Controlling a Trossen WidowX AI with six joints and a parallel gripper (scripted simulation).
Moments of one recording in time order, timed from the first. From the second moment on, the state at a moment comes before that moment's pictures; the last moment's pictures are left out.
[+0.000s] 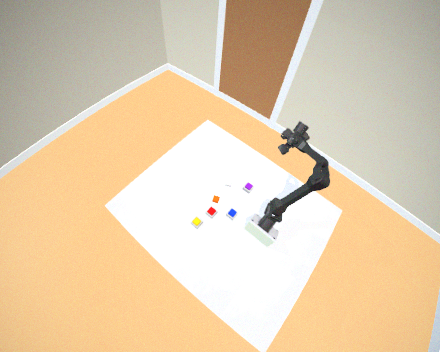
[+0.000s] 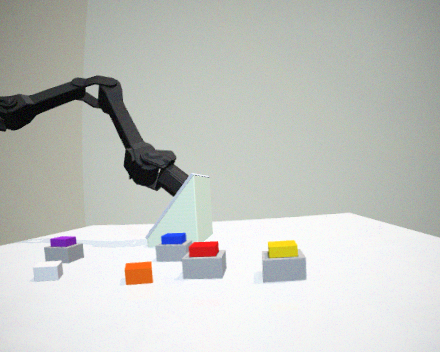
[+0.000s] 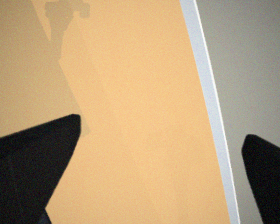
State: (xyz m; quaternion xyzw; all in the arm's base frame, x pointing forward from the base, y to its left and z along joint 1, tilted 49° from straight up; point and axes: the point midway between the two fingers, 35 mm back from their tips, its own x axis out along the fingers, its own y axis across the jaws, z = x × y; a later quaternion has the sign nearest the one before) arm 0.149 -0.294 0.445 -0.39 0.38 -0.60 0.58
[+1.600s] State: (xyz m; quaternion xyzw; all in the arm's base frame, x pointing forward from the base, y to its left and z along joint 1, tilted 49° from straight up) arm 0.208 -0.115 0.128 -0.30 0.64 -0.29 0.64
